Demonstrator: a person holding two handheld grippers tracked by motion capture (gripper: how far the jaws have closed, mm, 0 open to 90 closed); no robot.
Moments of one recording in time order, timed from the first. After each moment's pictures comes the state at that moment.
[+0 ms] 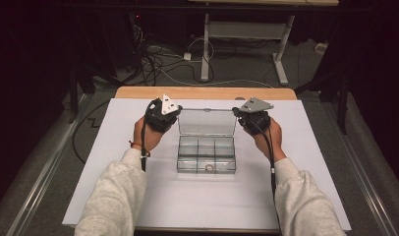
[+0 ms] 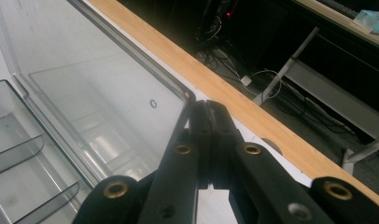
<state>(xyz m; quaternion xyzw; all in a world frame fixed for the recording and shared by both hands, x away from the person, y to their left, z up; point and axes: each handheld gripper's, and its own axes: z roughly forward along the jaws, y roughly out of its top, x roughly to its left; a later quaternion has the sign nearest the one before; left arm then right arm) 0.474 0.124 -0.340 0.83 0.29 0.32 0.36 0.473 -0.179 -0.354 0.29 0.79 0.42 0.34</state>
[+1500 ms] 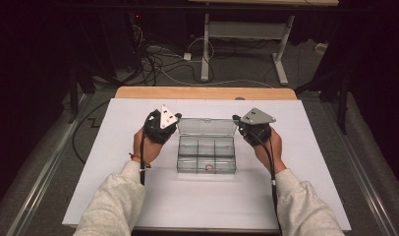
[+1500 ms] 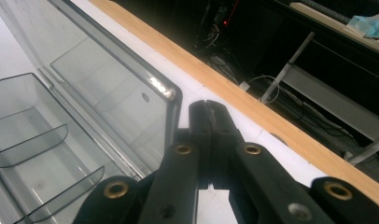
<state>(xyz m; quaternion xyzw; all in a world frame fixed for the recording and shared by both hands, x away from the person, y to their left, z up) 0.445 0.124 -0.354 0.82 0.28 0.34 0.37 0.446 -0.178 -0.368 0.30 0.77 0.44 0.35</state>
